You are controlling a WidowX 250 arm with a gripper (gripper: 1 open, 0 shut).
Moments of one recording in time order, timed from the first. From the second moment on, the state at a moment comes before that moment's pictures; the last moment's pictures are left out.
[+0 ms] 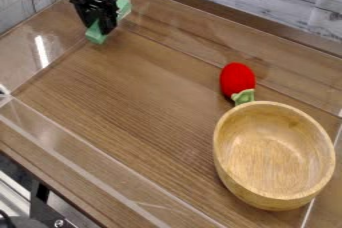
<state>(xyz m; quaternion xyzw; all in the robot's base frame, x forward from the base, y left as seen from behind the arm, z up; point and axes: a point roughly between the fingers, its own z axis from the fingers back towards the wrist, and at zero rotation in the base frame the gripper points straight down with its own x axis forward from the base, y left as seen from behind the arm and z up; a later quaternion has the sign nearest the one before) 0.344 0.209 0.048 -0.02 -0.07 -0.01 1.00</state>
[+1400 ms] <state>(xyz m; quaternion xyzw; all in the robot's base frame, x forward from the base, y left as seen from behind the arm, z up) 0.292 -0.030 0.091 -0.06 -0.09 -0.17 0.98</state>
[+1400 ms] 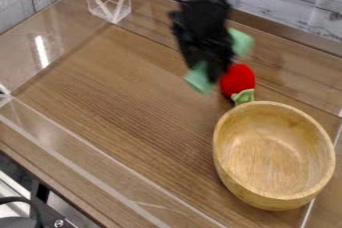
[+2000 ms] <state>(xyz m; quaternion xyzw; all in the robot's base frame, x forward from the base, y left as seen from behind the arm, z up) 0.272 -0.116 0.093 -0.06 -0.08 -0.18 0.98</state>
